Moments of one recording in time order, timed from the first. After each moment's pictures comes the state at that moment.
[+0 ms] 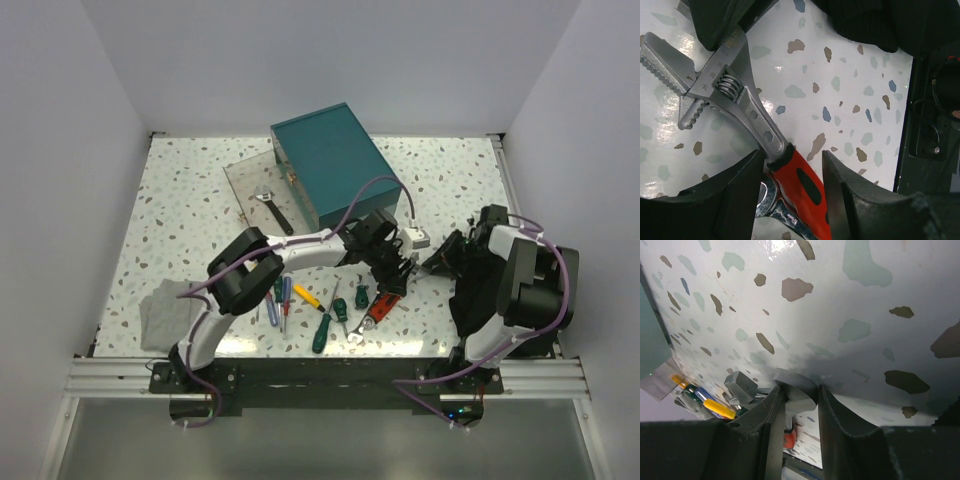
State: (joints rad) left arm -0.97 2.19 1.58 -0.20 0.56 -0.06; right arm -0.25 1.66 0.84 -0.53 -0.51 0.47
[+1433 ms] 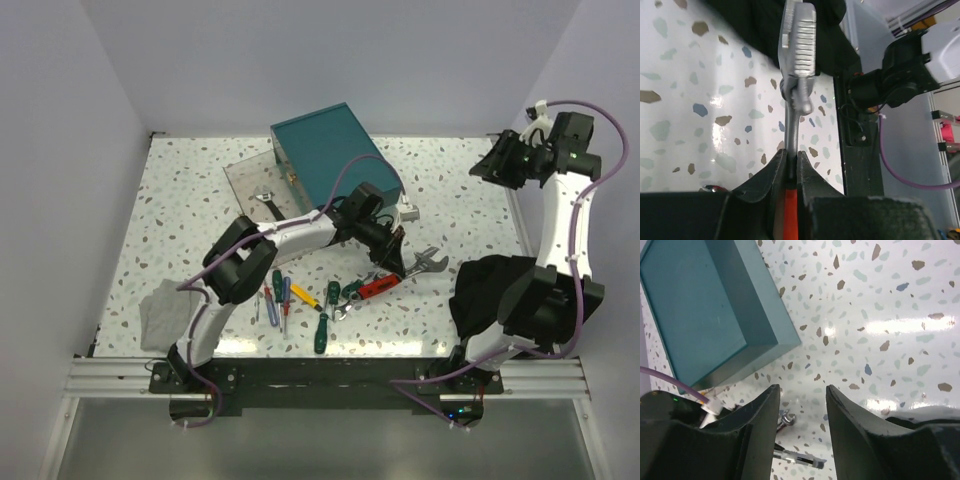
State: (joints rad) left arm -0.85 2.22 1.66 -0.15 0.97 -0.13; right arm -0.35 1.59 1.67 -0.90 -0.56 0.16
